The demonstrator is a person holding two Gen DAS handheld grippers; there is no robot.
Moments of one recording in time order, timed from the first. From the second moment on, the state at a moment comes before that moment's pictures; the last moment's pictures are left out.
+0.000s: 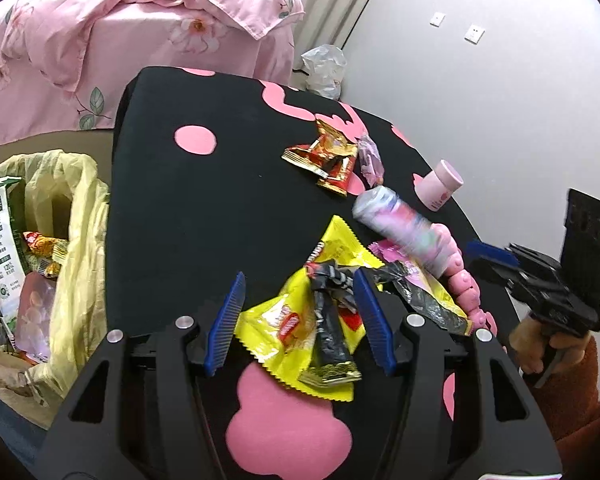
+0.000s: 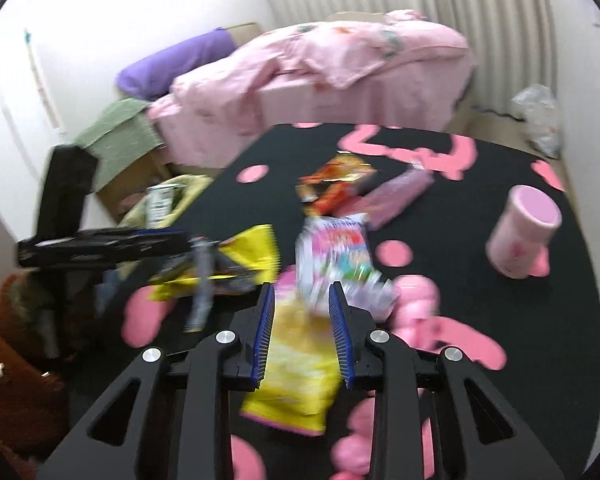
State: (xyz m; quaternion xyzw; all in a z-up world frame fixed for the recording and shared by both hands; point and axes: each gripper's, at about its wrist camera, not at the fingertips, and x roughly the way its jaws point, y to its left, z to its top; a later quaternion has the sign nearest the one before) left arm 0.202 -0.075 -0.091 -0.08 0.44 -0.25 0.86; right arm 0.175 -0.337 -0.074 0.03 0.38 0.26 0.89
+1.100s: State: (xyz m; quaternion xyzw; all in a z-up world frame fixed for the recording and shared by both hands) left arm 0.199 -0.089 -0.089 -0.07 0.43 -0.31 0.85; right arm 0.166 -0.329 -0.100 -0.05 0.41 0.17 0.89
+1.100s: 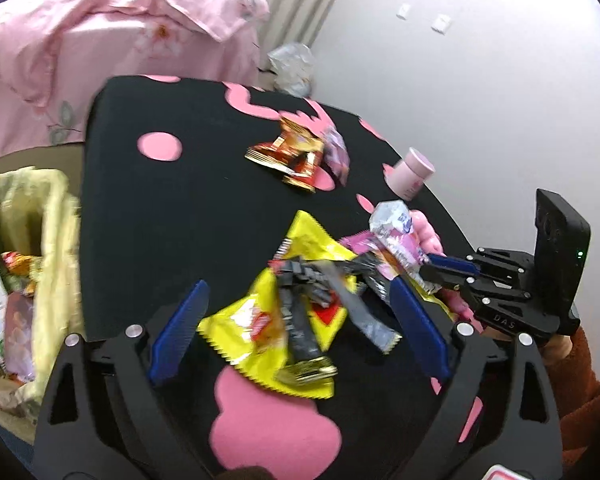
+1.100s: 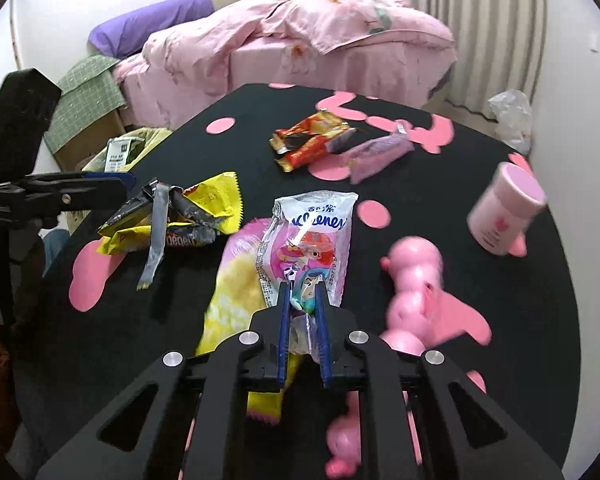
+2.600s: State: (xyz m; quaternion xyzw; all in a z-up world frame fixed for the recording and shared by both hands) left arm 0.181 -0.116 -0.085 0.02 0.41 -0.28 0.87; right arm 0.090 -0.337 -0.037 -0.01 0.32 0.10 0.94
